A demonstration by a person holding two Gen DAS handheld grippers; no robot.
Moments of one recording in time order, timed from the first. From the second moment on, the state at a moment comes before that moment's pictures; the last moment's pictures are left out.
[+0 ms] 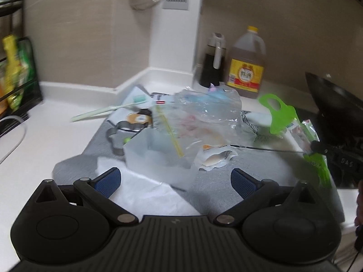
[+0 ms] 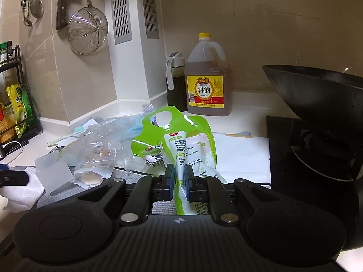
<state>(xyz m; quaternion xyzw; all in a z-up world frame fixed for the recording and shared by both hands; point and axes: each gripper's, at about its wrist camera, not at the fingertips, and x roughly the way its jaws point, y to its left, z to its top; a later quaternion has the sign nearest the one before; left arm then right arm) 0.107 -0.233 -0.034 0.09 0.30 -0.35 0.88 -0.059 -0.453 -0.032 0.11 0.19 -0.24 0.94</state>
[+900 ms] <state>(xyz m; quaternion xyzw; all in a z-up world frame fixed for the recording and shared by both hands) 0.164 -0.271 -0.062 0.13 0.30 -0.38 0.86 -0.048 -0.459 -0.045 0.13 0.22 -0.24 0.94</state>
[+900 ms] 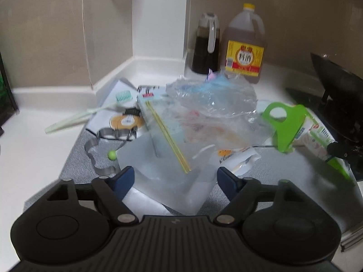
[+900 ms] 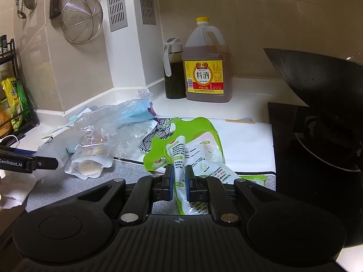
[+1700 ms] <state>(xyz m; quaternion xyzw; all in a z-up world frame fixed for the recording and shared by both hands) 0.142 -0.215 -0.037 0.06 0.30 -0.32 0.90 -0.067 -0.447 -0.029 0.12 0.20 -0.24 0.94</state>
